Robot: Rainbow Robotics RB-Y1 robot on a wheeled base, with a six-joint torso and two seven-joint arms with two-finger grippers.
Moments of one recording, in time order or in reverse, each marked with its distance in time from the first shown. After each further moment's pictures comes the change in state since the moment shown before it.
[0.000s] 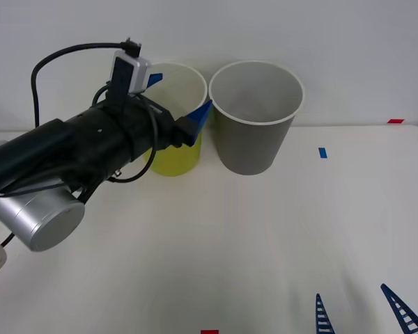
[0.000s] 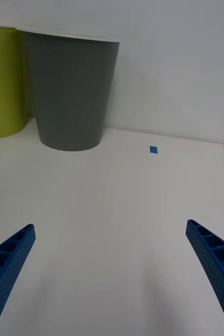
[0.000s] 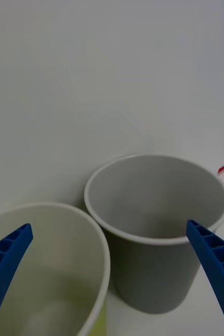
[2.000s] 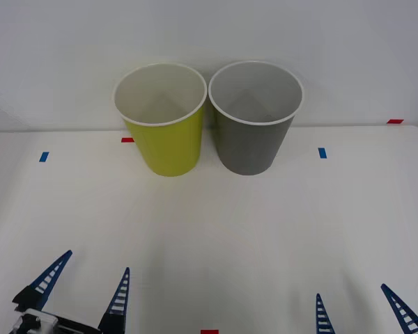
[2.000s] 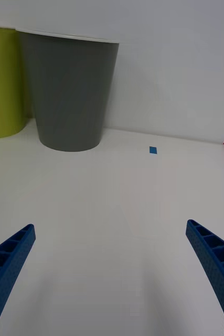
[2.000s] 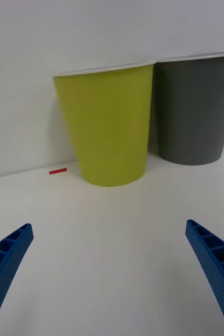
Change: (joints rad) right arm 0.000 0.000 0.000 0.000 0.000 0.000 0.000; left arm 1.072 -0.061 -0.104 0.197 -0.021 -1.179 -0.507
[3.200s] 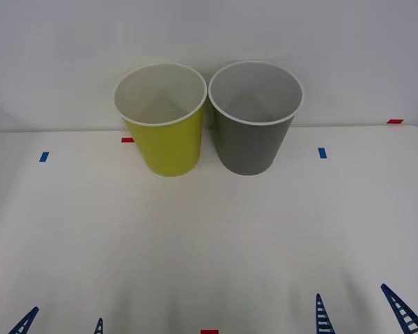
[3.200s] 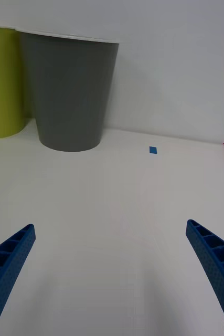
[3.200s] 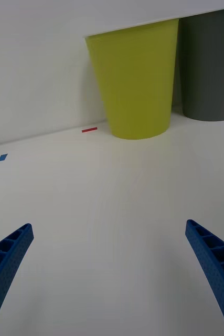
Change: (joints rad) right arm 0.000 0.000 0.000 0.000 0.000 0.000 0.000; left arm 0.153 -0.003 -0.013 0.108 0.015 -0.181 -0.030
